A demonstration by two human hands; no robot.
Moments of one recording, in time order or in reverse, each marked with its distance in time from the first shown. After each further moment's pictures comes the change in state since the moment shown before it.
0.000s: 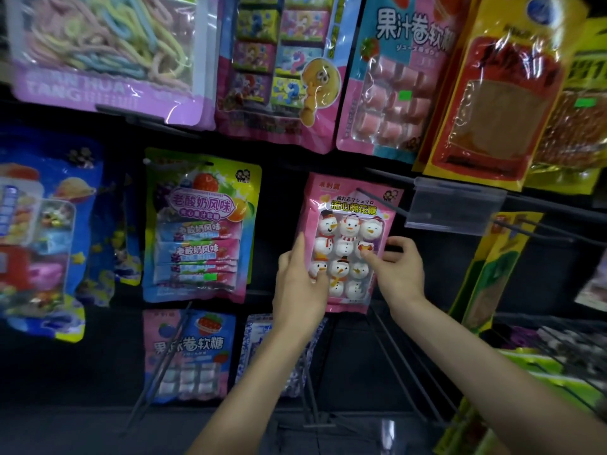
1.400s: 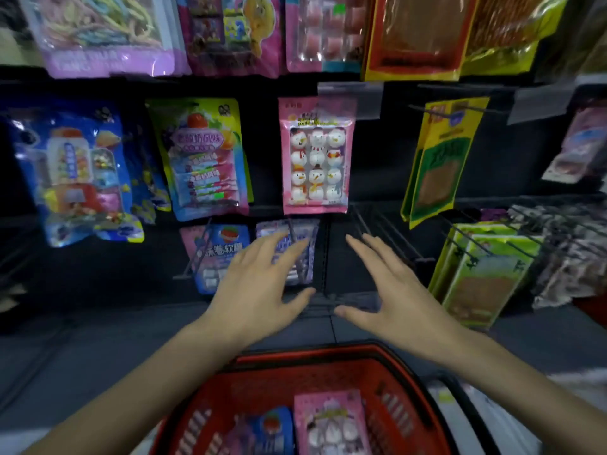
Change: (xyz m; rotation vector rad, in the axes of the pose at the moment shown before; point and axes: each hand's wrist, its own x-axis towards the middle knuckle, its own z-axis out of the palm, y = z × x) left_hand -0.205 0.063 -0.104 1.009 -0.420 0.377; right_hand -0.232 -0.011 -0.168 -0.646 -0.697 -0.358
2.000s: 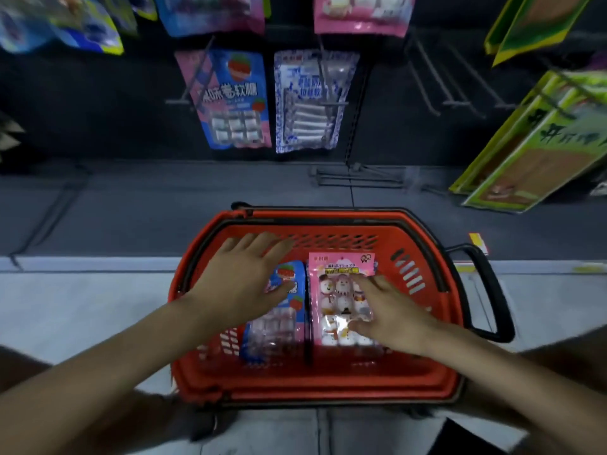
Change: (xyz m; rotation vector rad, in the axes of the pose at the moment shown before) left_hand -0.159 -0.020 0.110 0.005 -0.411 0.018; right_hand -0.123 0.045 0.180 0.002 -0.741 0.248
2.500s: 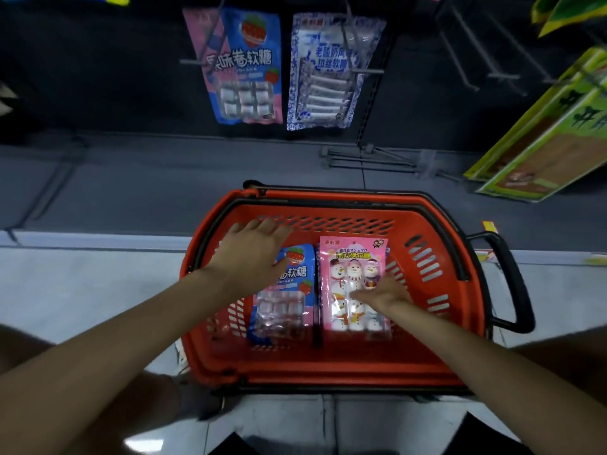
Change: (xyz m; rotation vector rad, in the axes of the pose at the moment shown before) left_hand 0.016 -0.027 0.039 -0.022 -0.171 -0.124; right_hand 0.076 0.015 0.062 0.361 -0.011 0.622
